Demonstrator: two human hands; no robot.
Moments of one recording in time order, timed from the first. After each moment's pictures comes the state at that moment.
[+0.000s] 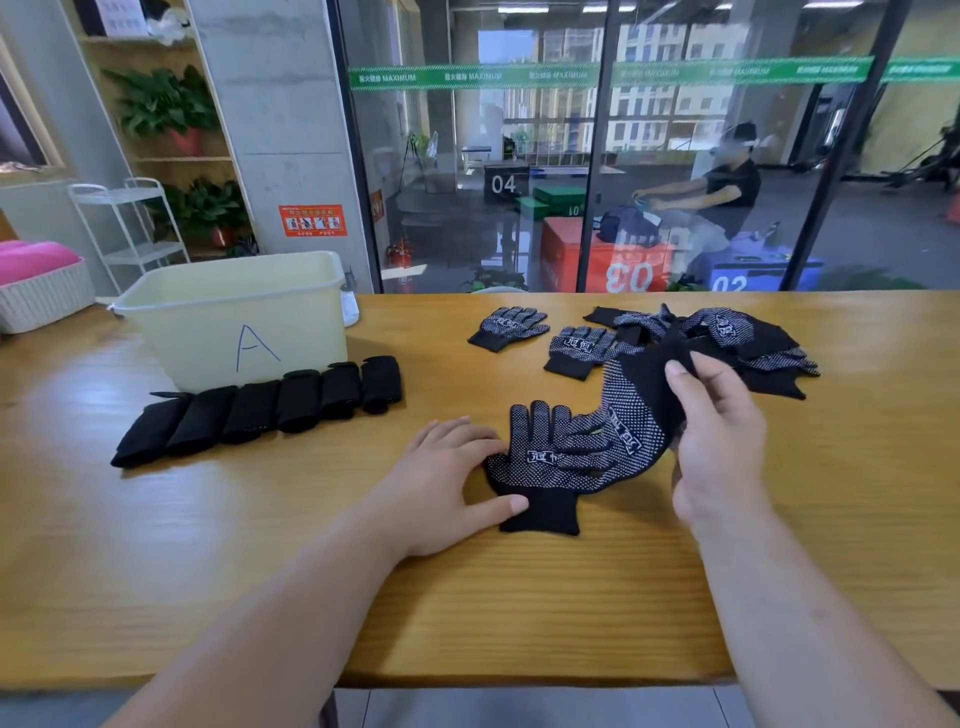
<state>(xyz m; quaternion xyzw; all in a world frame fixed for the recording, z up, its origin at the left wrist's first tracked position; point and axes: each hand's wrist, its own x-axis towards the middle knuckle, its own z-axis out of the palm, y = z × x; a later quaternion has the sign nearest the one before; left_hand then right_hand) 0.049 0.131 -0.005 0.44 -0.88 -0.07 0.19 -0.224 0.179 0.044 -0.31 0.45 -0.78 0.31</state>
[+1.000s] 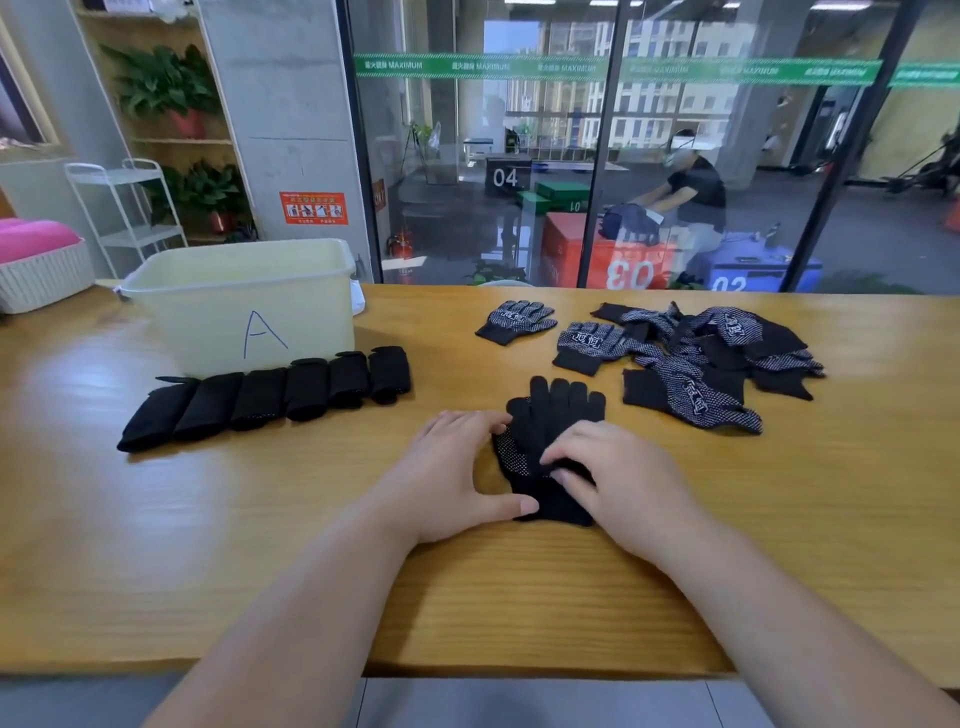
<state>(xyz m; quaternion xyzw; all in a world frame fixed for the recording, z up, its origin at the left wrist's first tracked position) 0.052 0.139 0.006 0.45 -0.85 -0.14 0.23 -0.191 0.183 0.015 -0.80 0.55 -0.22 -0.03</state>
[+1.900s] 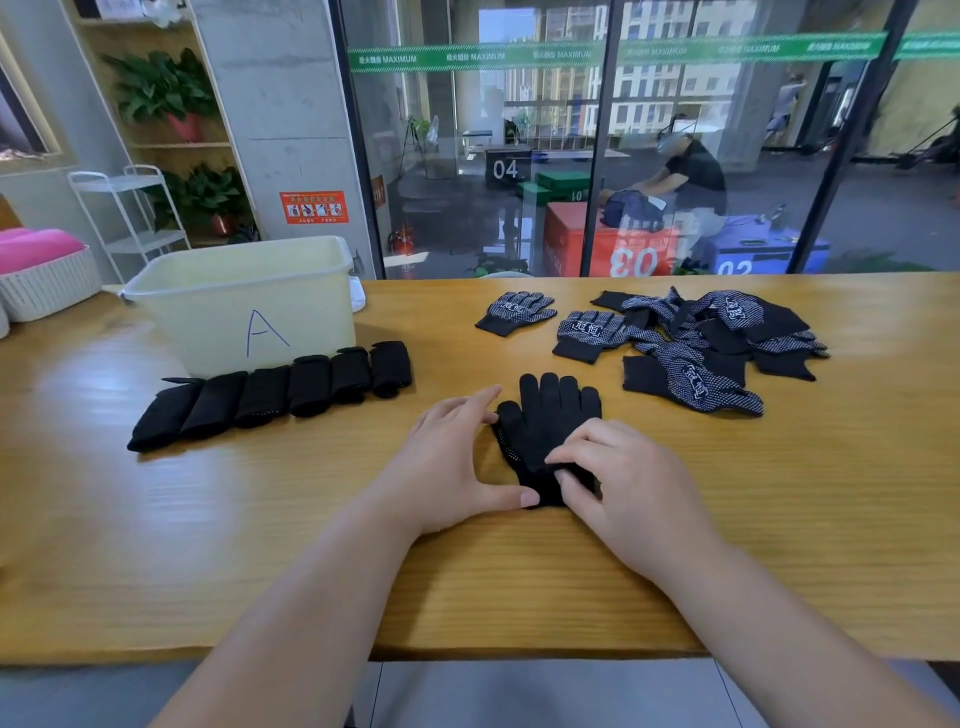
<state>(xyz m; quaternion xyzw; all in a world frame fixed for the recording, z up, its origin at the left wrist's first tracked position) 0.051 0.147 0.014 0.49 -0.83 -0.18 0.21 -0.186 0.213 0.001 -0.78 0.53 -0.32 -0.08</state>
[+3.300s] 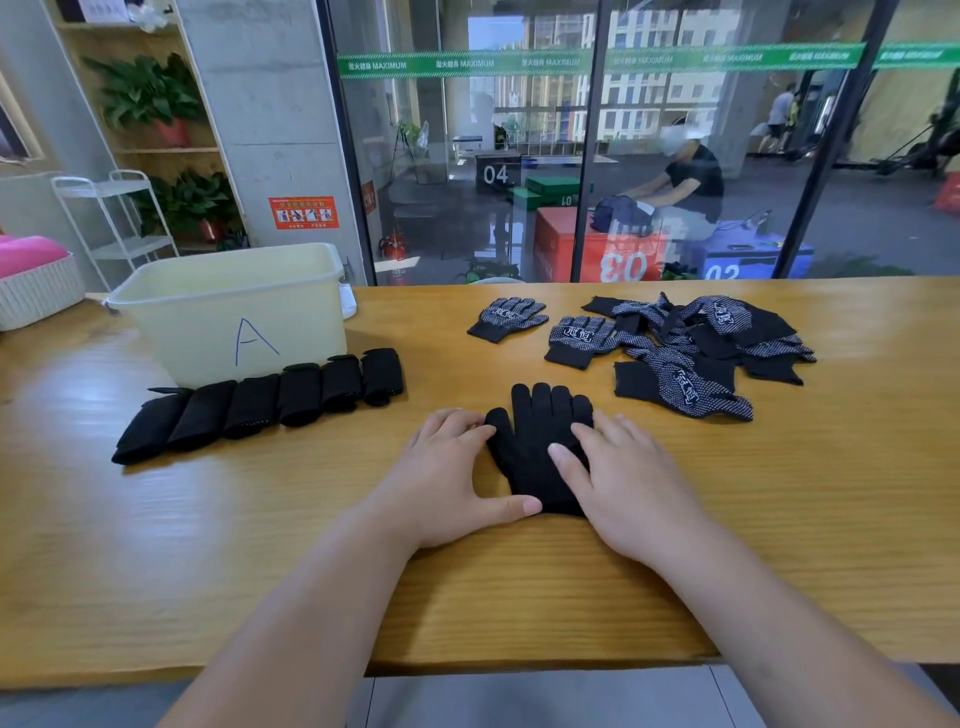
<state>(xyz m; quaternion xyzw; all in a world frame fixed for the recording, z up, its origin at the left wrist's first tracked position) 0.045 0.144 0.009 0.49 -0.85 -0.09 0.14 -0.184 0.199 0.014 -0.69 0.72 -0.13 0.03</state>
